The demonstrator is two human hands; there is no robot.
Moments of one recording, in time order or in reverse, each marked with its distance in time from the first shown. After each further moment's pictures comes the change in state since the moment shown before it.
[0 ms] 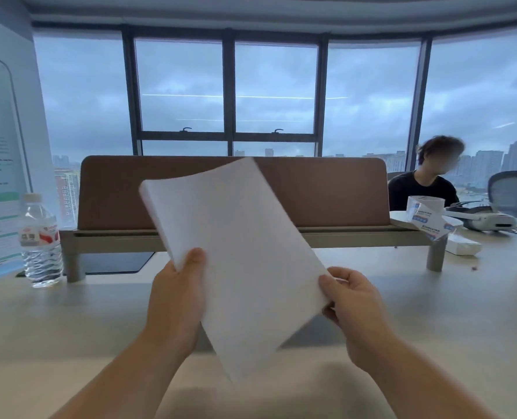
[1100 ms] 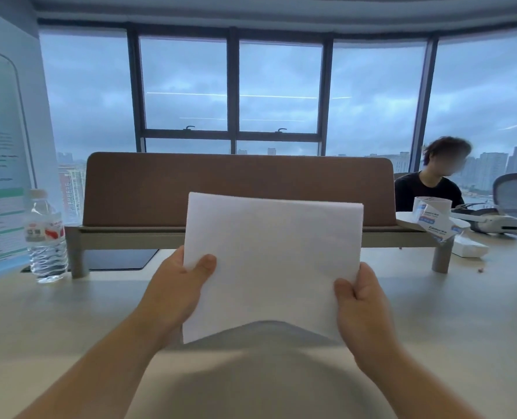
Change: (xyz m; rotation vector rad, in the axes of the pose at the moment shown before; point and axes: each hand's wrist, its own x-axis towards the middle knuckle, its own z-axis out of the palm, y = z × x) left_hand 0.026 0.003 -0.026 0.289 -0.224 0.043; right_hand -0.001 0.011 0.000 -0.330 0.139 -0.310
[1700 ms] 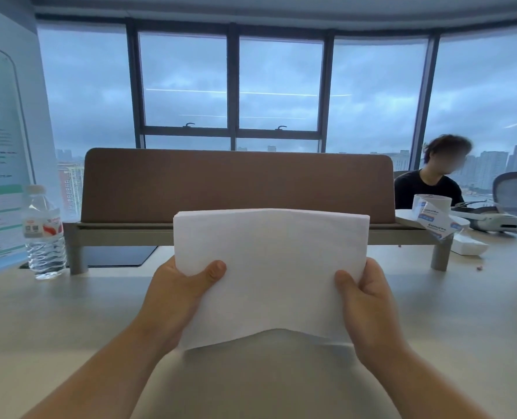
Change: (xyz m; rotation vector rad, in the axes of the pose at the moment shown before) left_hand -0.009 -0.014 0.005 -0.184 -0.046 0.032; right_hand 0.006 0.005 -0.002 0.181 0.029 -0.005
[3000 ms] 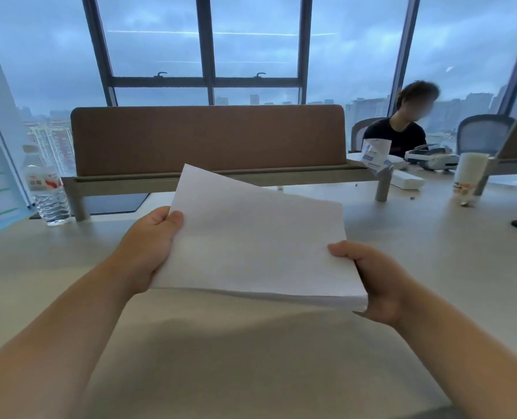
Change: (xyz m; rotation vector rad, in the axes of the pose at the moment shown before) left_hand -0.104 0.067 -0.009 0.233 -0.015 -0.210; right_hand -0.103 -0.078 -0.136 0.415 -0.577 0.811
